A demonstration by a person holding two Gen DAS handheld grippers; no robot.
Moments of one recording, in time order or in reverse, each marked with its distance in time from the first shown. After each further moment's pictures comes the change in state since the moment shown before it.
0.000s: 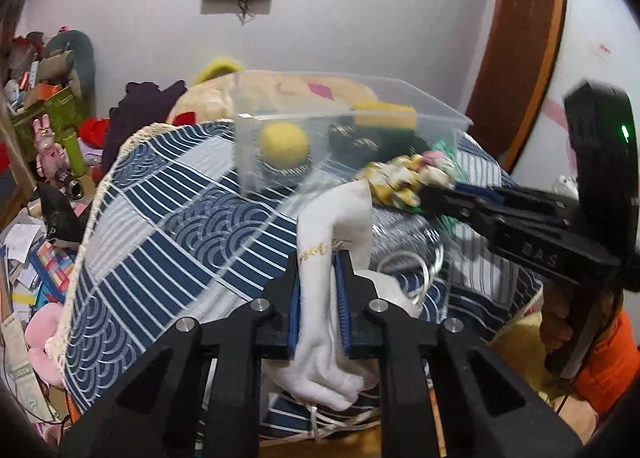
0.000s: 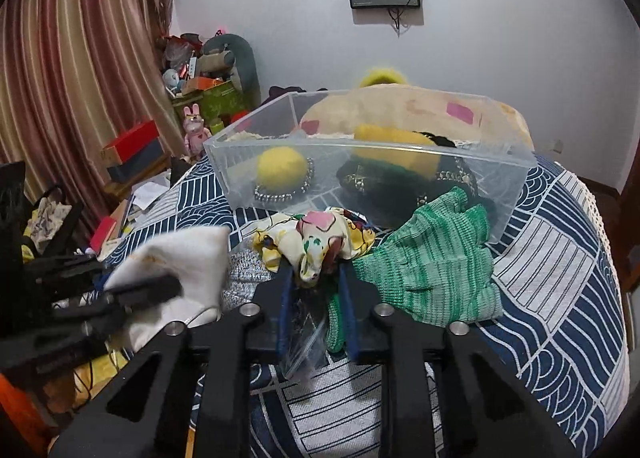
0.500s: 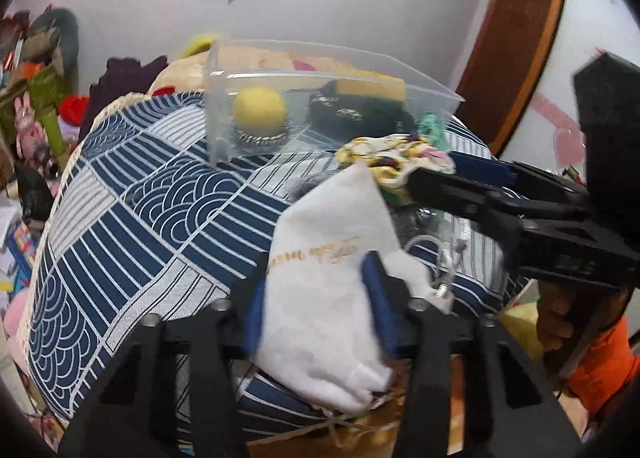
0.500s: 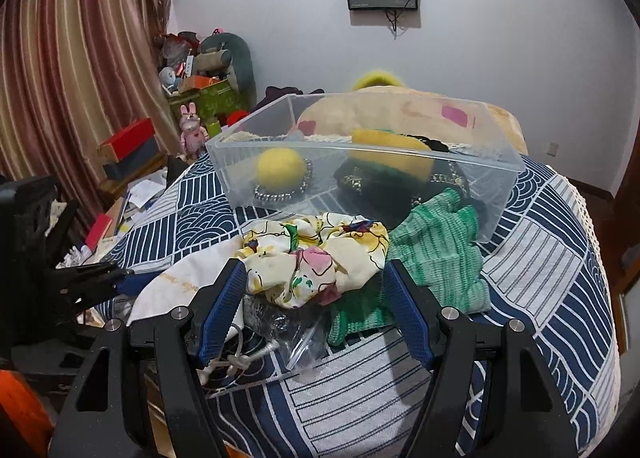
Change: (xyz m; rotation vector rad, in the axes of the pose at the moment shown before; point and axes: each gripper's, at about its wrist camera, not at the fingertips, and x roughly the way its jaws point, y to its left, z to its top) left arm 0.024 -0.005 -0.010 -0.023 0.069 -0.077; right arm 0.000 0.004 0.001 -0.012 0.008 -0.023
